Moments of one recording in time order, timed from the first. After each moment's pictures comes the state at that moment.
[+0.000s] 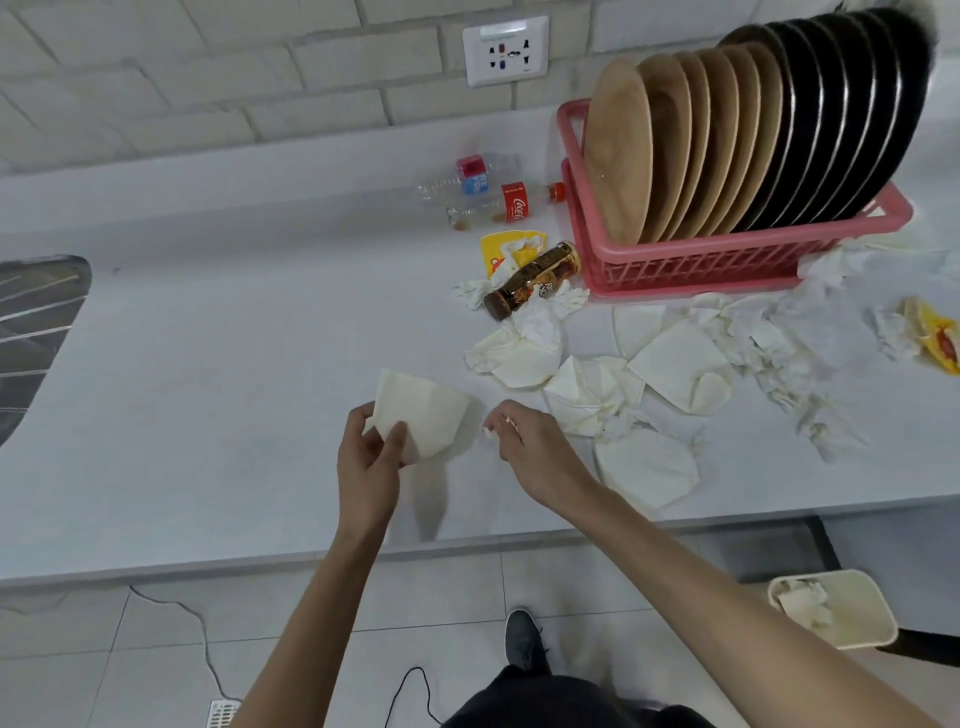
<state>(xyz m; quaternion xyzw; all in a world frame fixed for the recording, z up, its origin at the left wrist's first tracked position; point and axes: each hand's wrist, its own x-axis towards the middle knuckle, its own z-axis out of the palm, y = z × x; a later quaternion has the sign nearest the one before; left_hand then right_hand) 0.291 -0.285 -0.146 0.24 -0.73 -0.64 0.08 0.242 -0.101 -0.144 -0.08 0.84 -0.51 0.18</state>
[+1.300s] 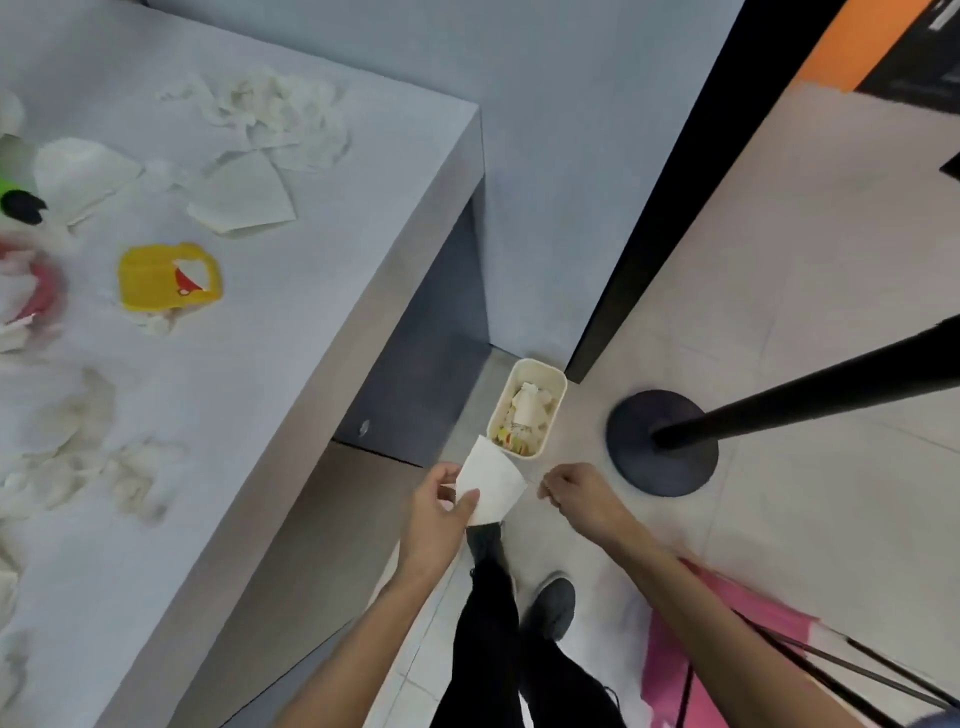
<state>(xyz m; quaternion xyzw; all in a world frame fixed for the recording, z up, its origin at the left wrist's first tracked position) 0.355 0.252 -0.327 -0.16 -0.84 -0.37 -0.38 0.489 0.395 -0.313 0.51 0.62 -0.59 0.10</state>
